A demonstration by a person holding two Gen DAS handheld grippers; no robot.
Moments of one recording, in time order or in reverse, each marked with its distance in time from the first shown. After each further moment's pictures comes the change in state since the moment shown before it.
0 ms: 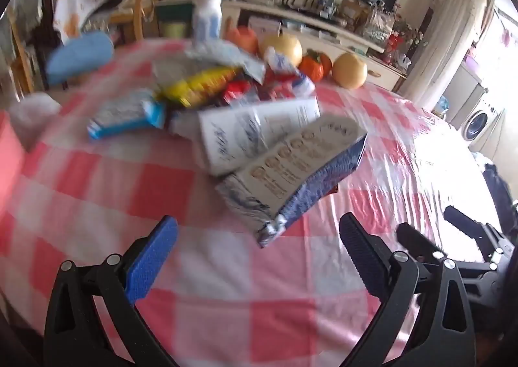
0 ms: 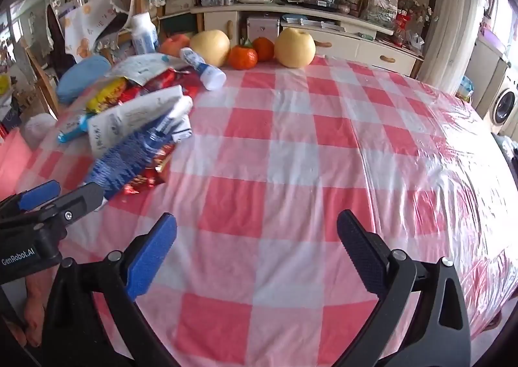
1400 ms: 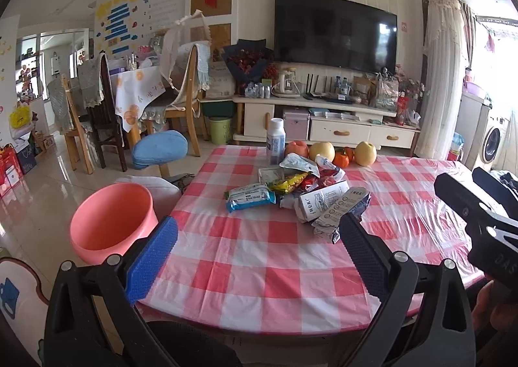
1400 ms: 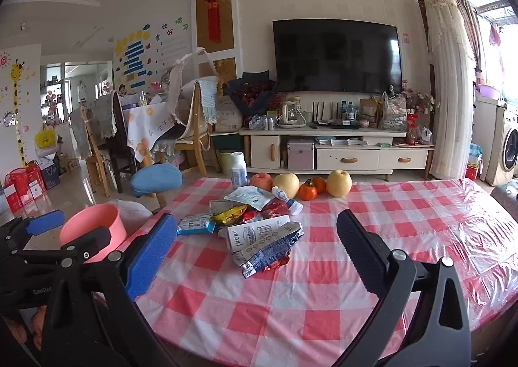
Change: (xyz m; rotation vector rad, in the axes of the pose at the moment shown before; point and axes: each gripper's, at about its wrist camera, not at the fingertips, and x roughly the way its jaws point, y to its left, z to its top) left arm -0.216 0.057 -0.044 0.071 -0.376 0.171; right arm -0.196 0.116 -0.027 -0.059 -0.523 0.119
